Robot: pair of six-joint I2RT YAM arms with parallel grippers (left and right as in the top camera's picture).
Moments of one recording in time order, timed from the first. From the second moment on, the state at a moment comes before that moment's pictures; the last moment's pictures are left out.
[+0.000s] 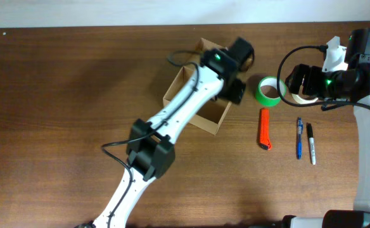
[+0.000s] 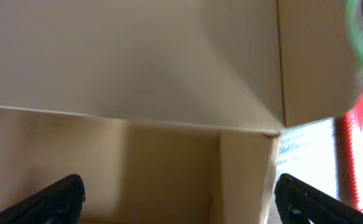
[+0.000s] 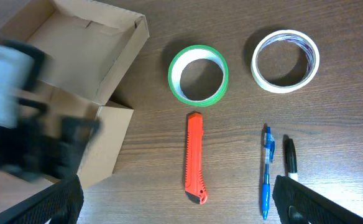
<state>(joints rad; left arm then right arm) -0.70 2.50 2.53 -1.31 -0.07 -0.30 -0.20 1.54 1.64 -1.19 -0.23 0.06</state>
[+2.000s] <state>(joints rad) 0.24 1.97 2.00 -1.63 -0.22 -0.04 -0.20 1.99 1.77 -1.19 -0.11 0.22</state>
